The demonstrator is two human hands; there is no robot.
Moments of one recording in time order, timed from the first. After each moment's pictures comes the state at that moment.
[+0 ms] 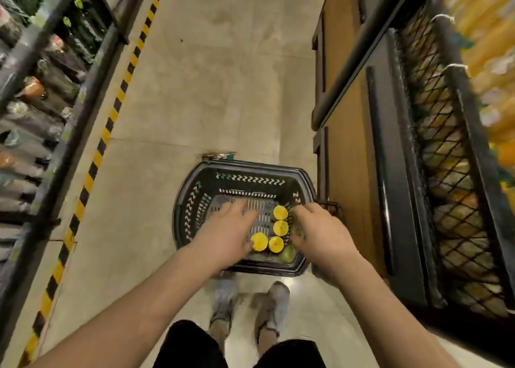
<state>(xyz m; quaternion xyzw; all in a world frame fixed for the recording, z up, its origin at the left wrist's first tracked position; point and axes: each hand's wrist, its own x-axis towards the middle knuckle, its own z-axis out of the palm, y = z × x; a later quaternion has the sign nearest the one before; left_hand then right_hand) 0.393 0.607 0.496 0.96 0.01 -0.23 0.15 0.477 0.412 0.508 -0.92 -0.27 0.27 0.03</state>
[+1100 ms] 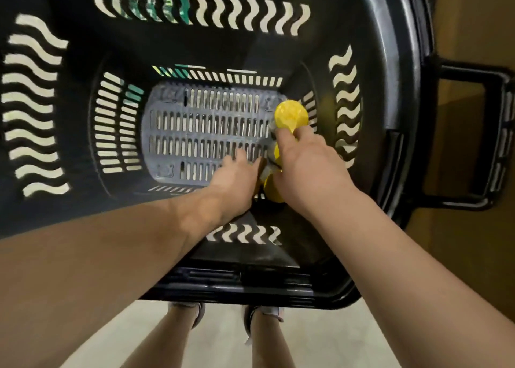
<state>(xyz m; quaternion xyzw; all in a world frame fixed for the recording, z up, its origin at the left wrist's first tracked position) 0.448 0.525 -0.005 0.90 0.05 -0.41 0.12 0.515 0.410 0.072 -0.91 -0.26 0.33 -0.01</state>
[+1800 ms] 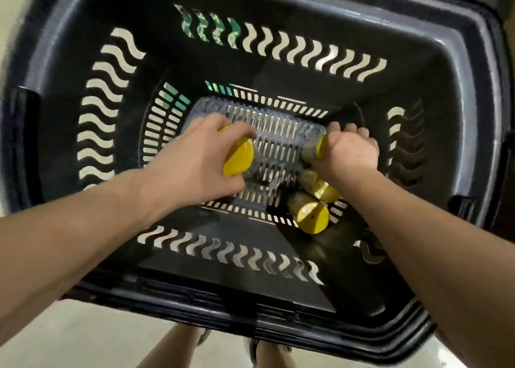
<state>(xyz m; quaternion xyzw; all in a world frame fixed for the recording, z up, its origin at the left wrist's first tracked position) 0.439 0.662 0.067 0.94 0.10 -0.23 0.25 0.586 0.455 -0.003 -0.92 -0.19 0.31 -0.11</state>
